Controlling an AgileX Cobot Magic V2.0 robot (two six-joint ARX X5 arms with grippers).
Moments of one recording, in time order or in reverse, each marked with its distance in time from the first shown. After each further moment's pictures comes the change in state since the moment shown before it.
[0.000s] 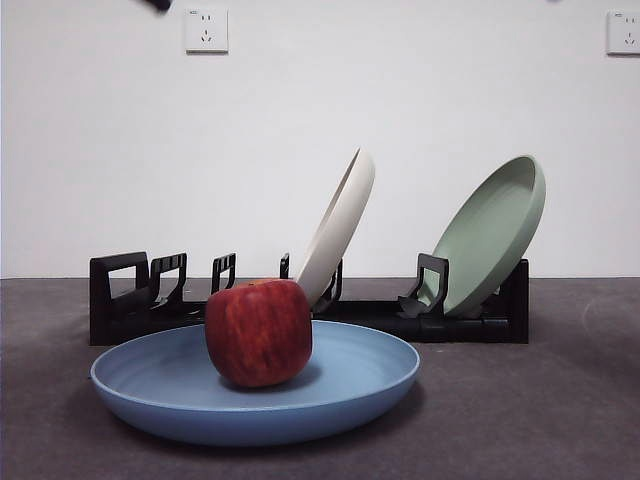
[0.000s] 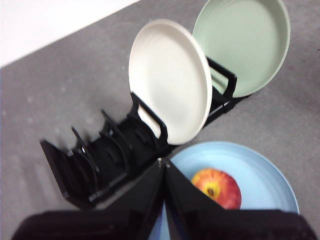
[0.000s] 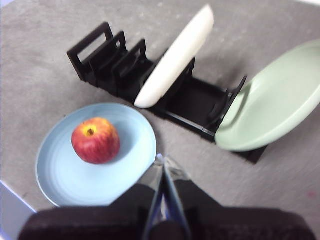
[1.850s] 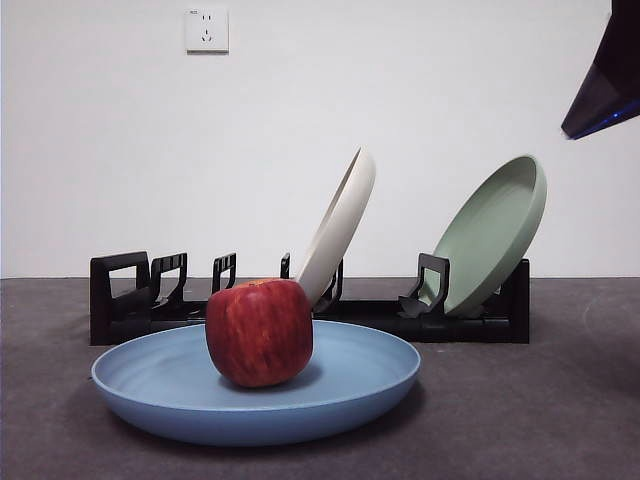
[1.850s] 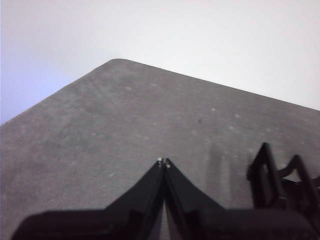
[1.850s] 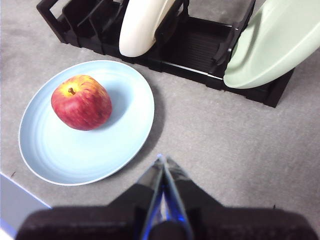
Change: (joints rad) left arm 0.764 -0.704 -0.644 0.304 0.002 -0.214; right arm 0.001 -0.043 -0.219 0.077 0.000 0.123
